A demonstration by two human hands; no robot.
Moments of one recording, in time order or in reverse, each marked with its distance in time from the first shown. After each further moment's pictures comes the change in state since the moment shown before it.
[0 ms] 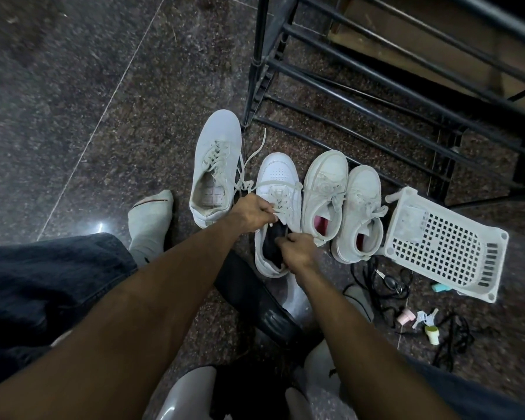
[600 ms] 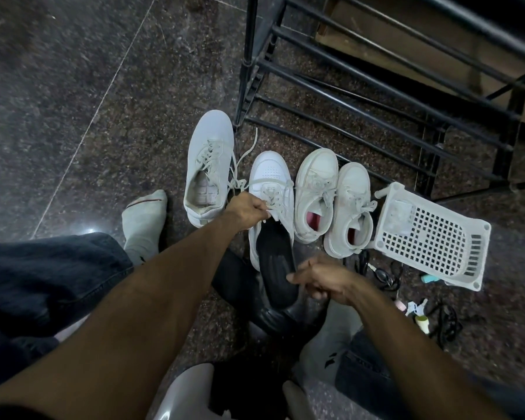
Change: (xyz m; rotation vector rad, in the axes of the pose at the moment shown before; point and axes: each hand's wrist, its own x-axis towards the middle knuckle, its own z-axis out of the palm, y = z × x) left_hand -0.004 0.002 0.001 0.008 0.033 -0.028; right_hand -0.040 0.024 -0.078 -0.032 -0.548 0.077
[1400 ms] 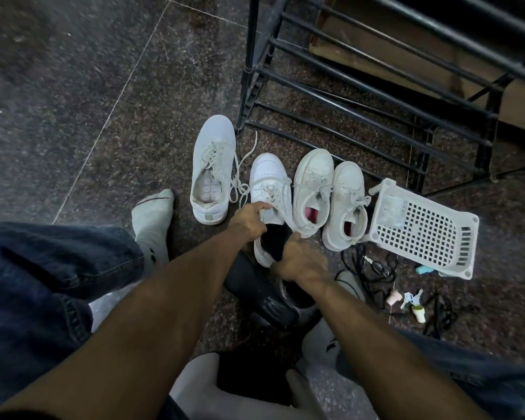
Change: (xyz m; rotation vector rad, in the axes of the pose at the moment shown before) left_hand -0.055 0.007 0.013 0.082 0.029 -0.013; right_hand -0.003 -0.026 0.061 -0.870 0.470 0.046
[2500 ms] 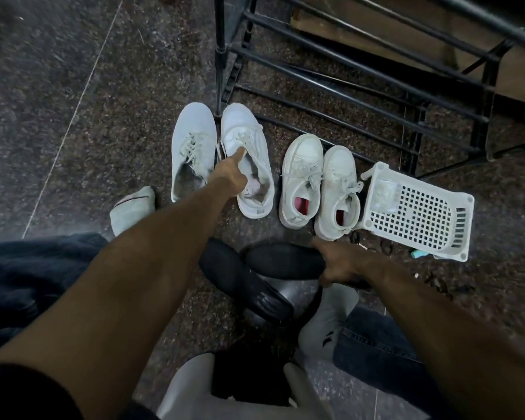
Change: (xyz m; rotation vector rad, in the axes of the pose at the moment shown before) left_hand 0.056 0.036 -0.045 0.222 0.143 -0.020; right_hand 0.029 0.103 -0.027 -0.107 -0.289 -0.255
